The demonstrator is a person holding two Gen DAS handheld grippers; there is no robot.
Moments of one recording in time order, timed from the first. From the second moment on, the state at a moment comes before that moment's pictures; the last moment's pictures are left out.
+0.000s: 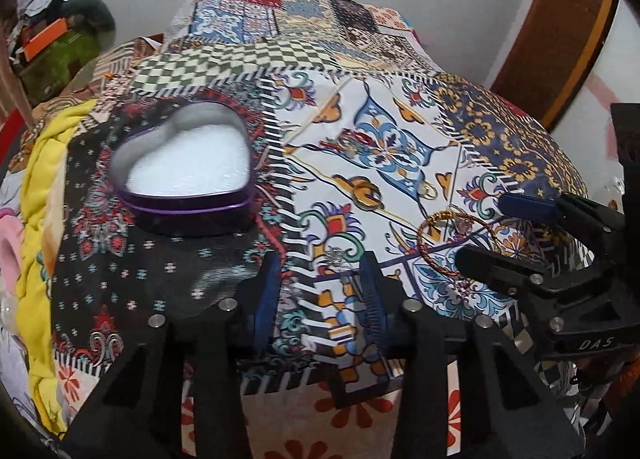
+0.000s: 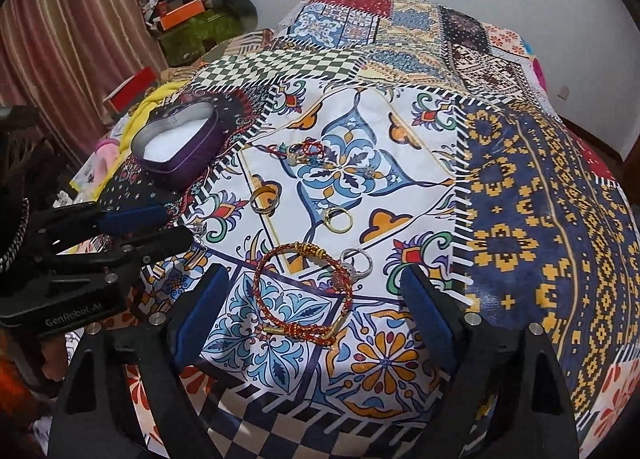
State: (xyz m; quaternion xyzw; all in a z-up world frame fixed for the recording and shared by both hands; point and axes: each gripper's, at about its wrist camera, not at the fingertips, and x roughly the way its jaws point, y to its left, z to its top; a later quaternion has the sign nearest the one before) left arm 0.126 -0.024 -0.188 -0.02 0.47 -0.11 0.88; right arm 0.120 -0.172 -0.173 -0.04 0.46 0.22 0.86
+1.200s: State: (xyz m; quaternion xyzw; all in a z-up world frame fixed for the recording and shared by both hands) left arm 0.123 -0.025 -0.183 -0.05 0.45 -0.13 0.88; right arm 0.112 -0.189 -0.167 0.00 0.47 0.23 0.85
